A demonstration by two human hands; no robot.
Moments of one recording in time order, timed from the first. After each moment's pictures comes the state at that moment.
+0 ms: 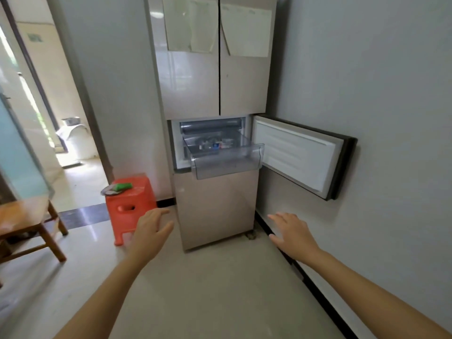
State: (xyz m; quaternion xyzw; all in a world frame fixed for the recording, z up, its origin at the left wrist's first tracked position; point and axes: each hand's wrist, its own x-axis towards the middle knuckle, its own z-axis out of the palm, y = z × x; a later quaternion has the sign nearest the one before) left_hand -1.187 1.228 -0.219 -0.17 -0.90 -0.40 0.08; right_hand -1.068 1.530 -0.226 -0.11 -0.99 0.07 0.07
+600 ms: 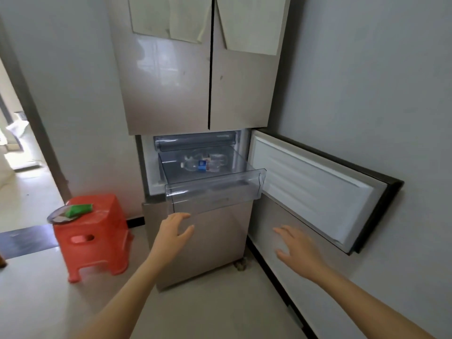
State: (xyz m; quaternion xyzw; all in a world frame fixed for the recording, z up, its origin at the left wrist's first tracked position) left_hand -1.468 1.406 -0.233 -0.23 -0.87 -0.43 0.01; right_hand -1.318 1.667 -0.223 -0.14 -0.99 0.07 0.03
